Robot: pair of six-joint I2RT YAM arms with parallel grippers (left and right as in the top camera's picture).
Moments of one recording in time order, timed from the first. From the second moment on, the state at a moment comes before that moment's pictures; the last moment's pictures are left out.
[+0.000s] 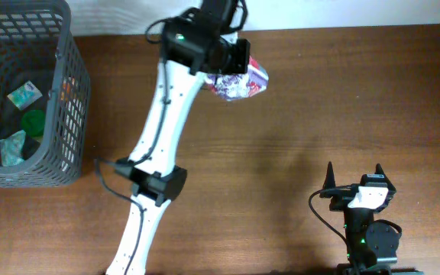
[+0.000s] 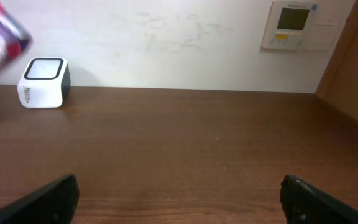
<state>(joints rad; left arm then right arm) -0.50 2.54 3.10 -1.56 0.14 -0.32 -0.01 0.02 0.01 -0.07 0.11 -0.06</state>
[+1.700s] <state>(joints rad) -0.50 2.58 2.98 -1.68 0.16 -0.30 -0.01 0.02 0.01 -0.07 0.11 -0.06</state>
